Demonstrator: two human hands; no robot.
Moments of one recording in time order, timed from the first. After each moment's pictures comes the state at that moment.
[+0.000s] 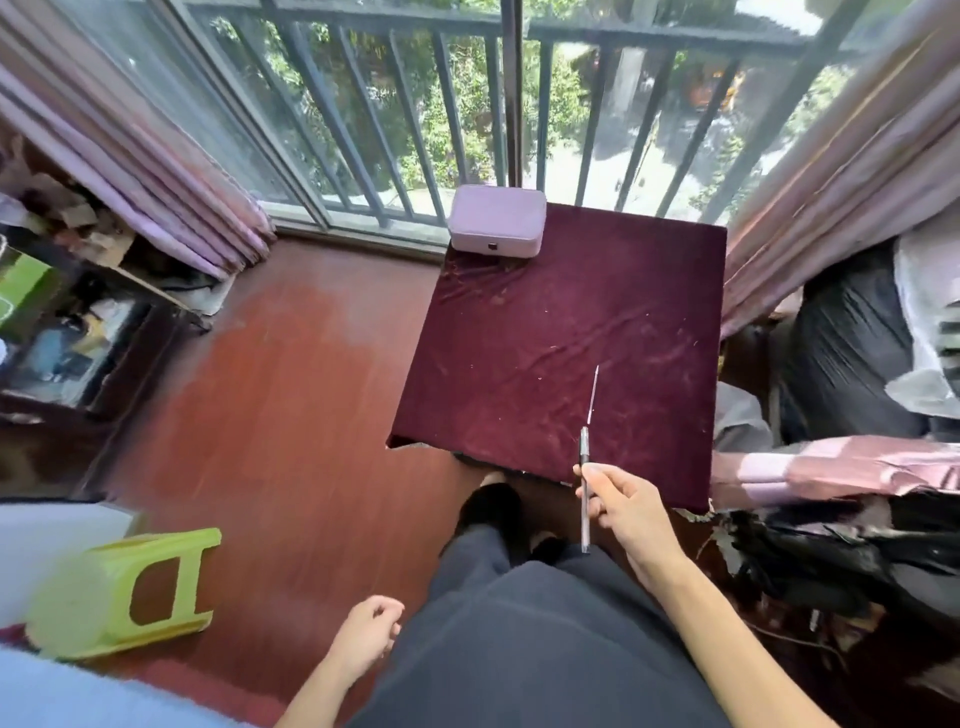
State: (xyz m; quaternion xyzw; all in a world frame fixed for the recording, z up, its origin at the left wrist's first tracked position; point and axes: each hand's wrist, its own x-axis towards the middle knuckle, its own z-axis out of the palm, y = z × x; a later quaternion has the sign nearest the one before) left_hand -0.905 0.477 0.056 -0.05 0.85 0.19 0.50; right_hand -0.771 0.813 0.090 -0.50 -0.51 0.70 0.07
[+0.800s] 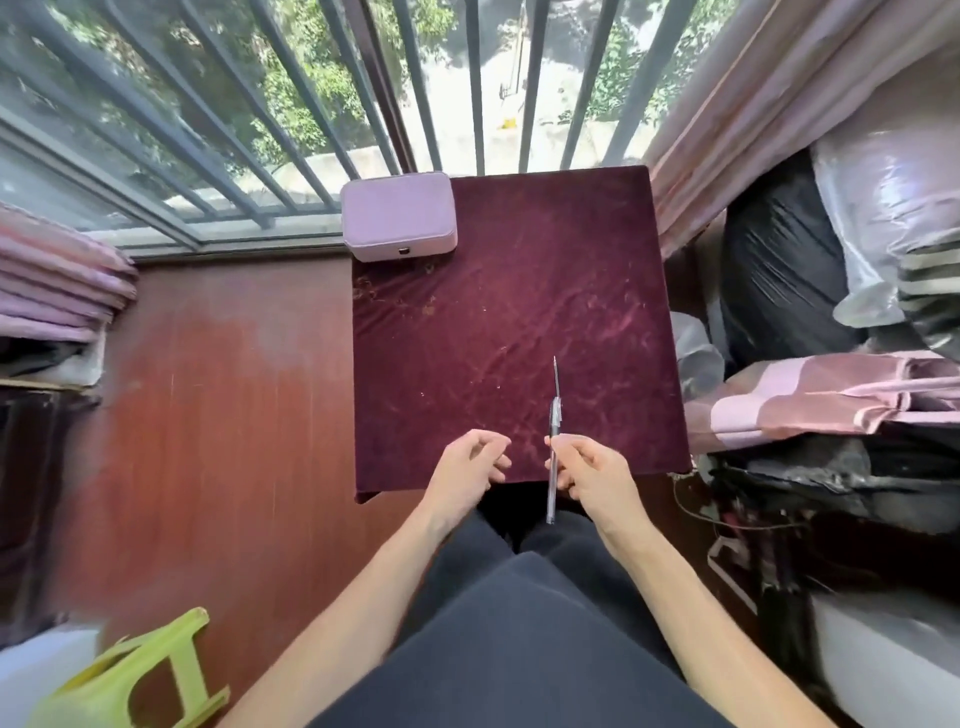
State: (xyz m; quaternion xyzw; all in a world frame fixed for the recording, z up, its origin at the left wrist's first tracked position) left_hand -1.035 0.775 0.078 0.13 0.74 0.34 0.56; right_hand -0.864 0.855 0.086 -0.59 -0.46 0.66 0.11
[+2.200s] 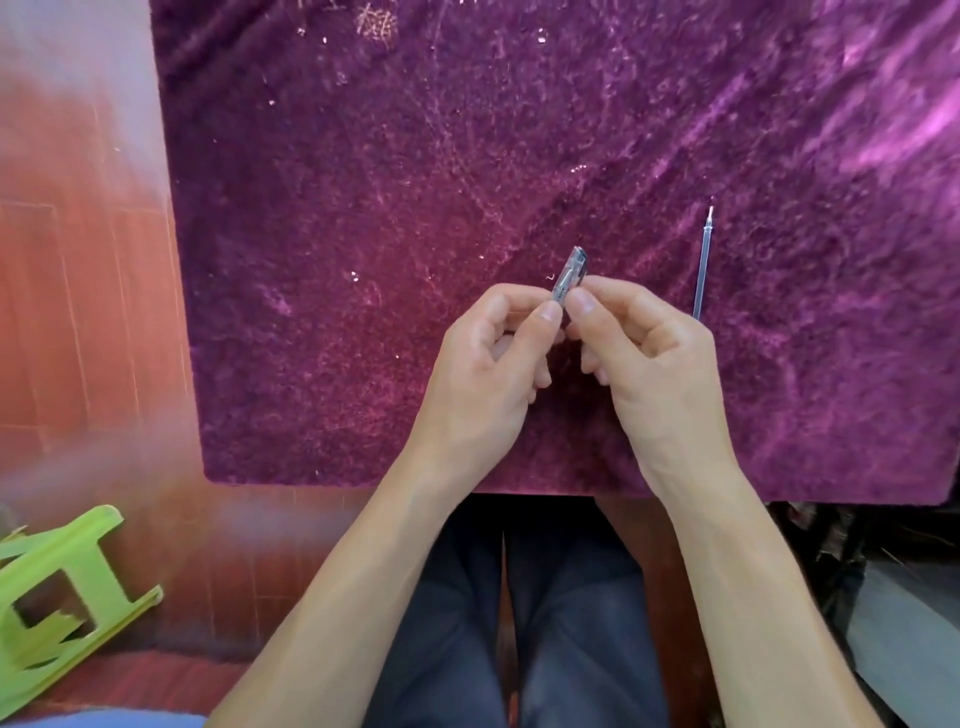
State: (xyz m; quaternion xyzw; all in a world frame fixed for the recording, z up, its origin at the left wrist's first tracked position) left_hand -1.055 0.818 -0.170 0.14 0.68 0.50 0.51; right_hand -0.931 0.898 -0.178 -0.50 -0.53 0.66 0.16
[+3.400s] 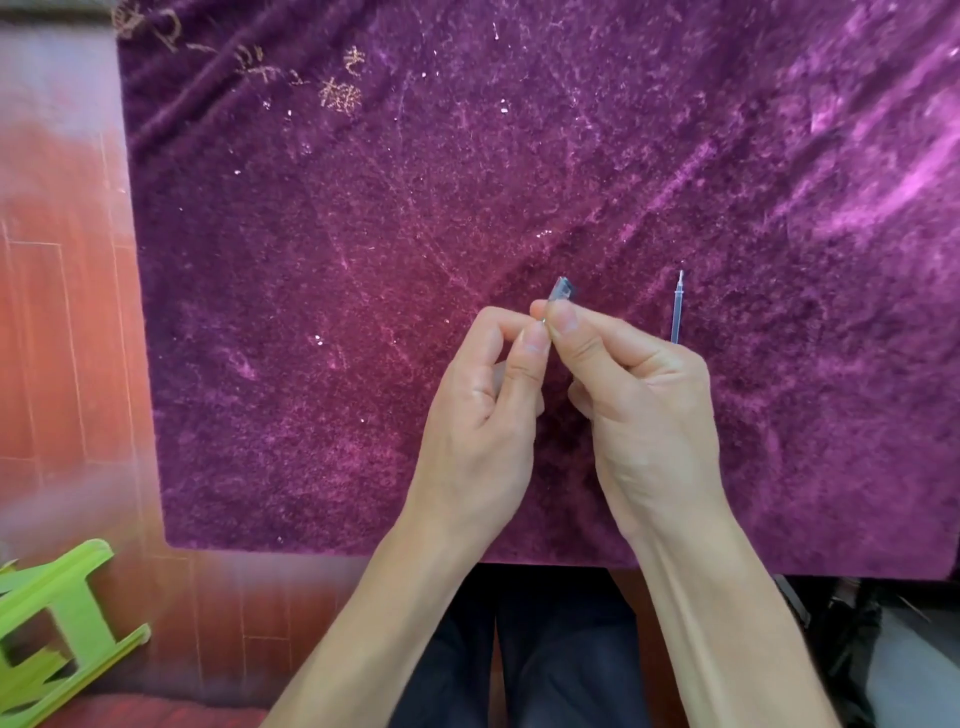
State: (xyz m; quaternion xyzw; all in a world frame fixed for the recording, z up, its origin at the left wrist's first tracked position) left_hand -1.043 0.853 -0.164 0.17 0.70 0.51 0.47; right_hand -0.947 0.924 -0.176 -0.54 -0.40 0.71 0.20
